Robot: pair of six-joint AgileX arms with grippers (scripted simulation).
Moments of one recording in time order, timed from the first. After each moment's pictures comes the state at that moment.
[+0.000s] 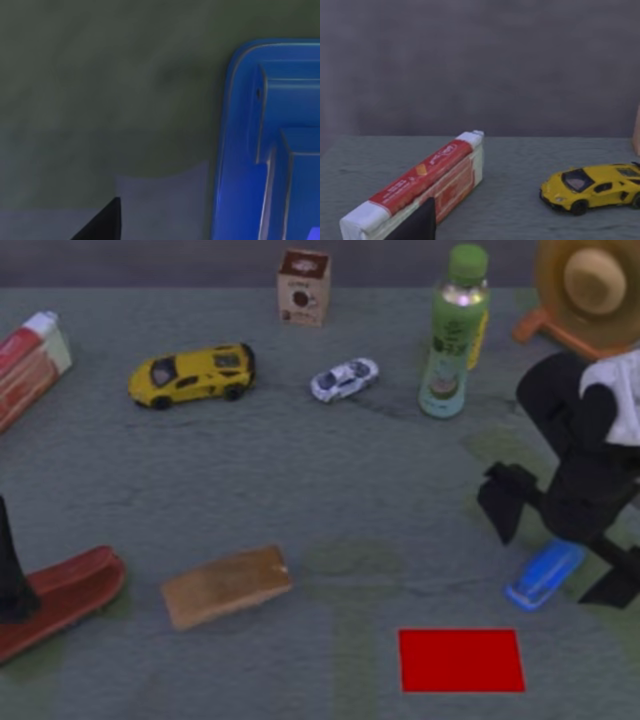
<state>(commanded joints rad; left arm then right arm) 0.00 0.00 0.00 0.00 0.00 0.00 0.33 1.98 1.15 -0.73 0.00 1.15</state>
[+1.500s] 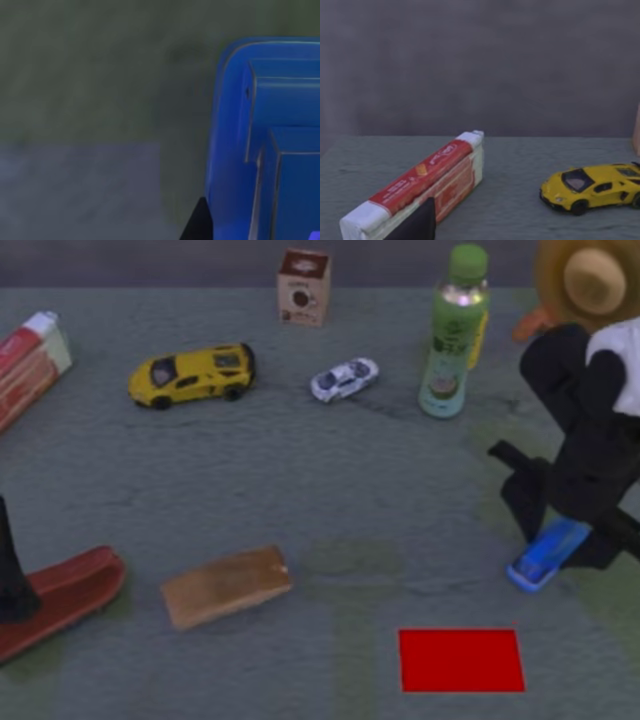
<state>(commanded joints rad) 0.00 0.00 0.00 0.00 0.00 0.00 0.33 1.94 1.22 -0.85 0.00 1.16</state>
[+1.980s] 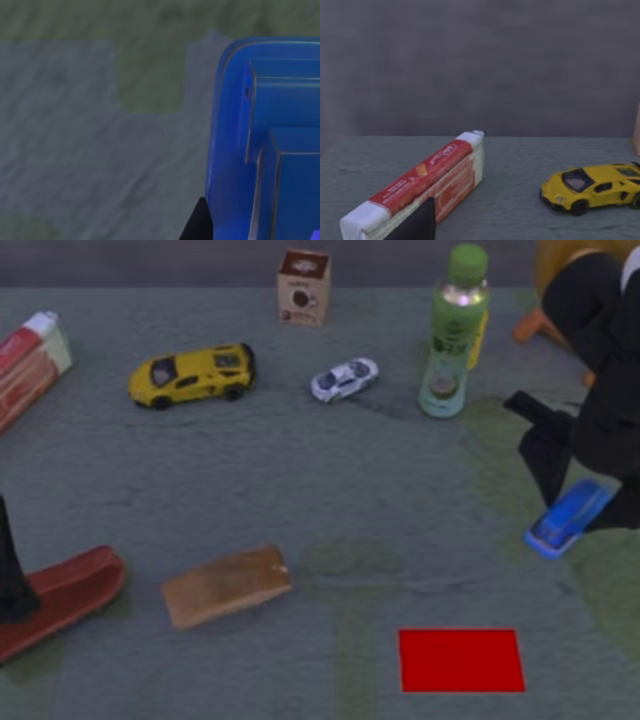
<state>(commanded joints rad) 0.00 0.00 0.00 0.00 0.00 0.00 0.34 1.83 1.37 -1.10 0.00 1.15</state>
